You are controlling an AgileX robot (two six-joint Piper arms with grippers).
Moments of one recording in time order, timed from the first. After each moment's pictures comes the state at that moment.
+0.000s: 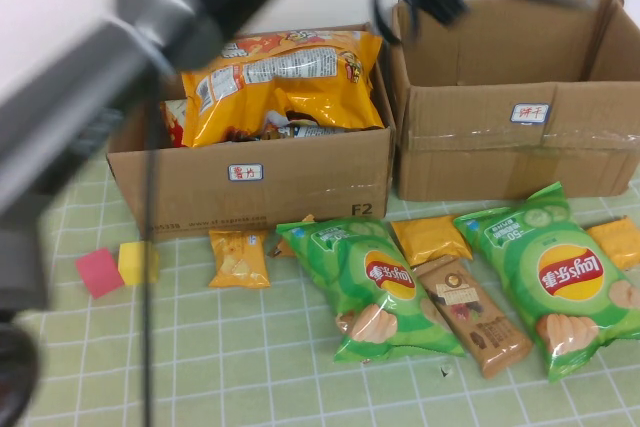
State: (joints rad) right arm 0.48 0.40 -0.67 -0.18 1.07 0.07; left arm -0.64 2.01 -2.23 0.08 0.74 0.35
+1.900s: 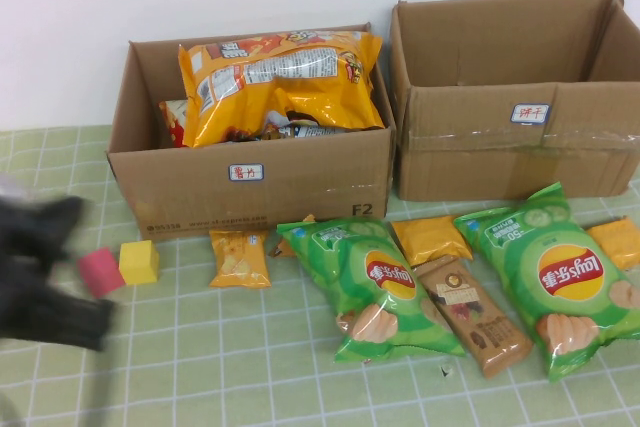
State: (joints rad) right arm 0.48 0.40 -0.49 -0.09 0.70 0.01; left arm -0.67 0.76 -0.61 1.05 0.48 -1.00
